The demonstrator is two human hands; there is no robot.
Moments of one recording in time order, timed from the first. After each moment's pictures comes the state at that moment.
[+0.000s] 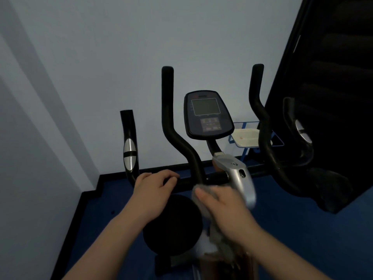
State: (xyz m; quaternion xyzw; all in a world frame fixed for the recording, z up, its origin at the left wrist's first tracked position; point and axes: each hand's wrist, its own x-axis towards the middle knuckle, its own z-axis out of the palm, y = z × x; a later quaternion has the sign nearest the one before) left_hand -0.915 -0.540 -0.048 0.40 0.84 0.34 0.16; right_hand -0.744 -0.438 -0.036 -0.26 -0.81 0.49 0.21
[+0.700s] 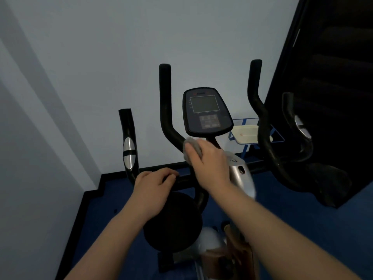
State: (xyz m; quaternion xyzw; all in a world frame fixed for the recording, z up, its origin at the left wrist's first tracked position) left_hand -0.915 -0.539 -0.043 0.41 0.83 0.35 0.15; right_hand -0.816 -0.406 -0.013 -0.26 -0.87 0.26 0.32
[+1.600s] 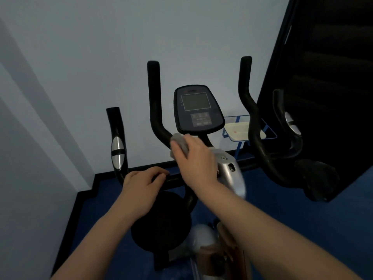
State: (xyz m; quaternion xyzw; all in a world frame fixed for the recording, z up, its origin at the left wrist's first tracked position) left_hand -0.921 -0.539 -0.049 0.41 0.83 0.35 0.14; right_hand -0.819 -0.415 -0.008 -0.28 -0.85 0.25 0.36
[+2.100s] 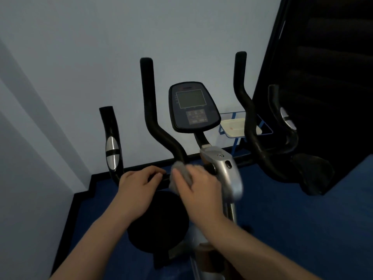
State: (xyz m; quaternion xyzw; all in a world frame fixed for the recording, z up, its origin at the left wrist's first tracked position) left_hand -0.922 -0.538 -0.051 0.42 0.83 0.35 0.13; right_hand -0.772 -0.449 -0.038 -0.29 -0.83 0.33 0.35
